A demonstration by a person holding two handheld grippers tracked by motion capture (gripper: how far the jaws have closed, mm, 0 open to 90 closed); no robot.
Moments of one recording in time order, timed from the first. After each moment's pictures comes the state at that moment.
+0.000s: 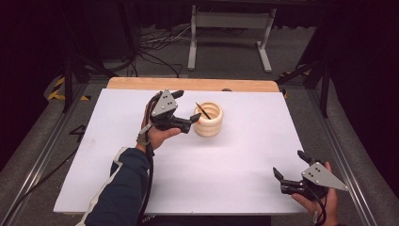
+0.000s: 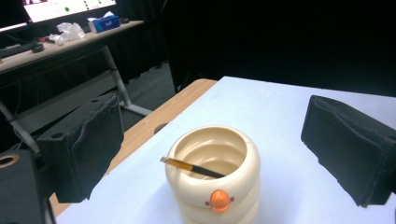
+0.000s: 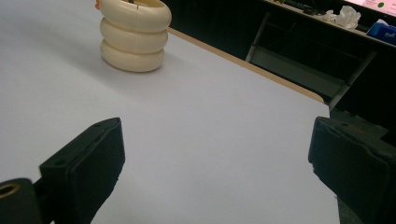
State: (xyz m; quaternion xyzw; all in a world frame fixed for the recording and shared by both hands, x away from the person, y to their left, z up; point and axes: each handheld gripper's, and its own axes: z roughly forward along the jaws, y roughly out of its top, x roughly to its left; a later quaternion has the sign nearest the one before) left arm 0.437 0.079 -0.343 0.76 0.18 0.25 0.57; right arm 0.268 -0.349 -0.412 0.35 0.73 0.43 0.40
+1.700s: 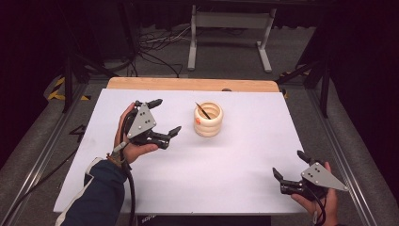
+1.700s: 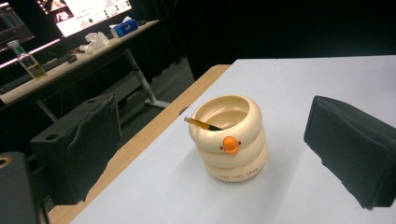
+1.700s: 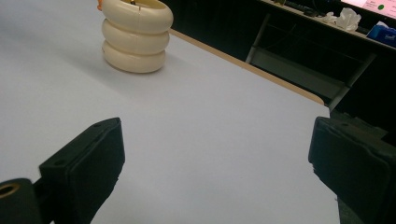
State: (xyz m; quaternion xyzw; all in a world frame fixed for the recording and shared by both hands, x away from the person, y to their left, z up) left arm 0.382 0.129 -0.335 0.77 0.15 0.32 0.53; right arm 0.267 -0.347 -0.411 0.35 0.73 0.43 0.40
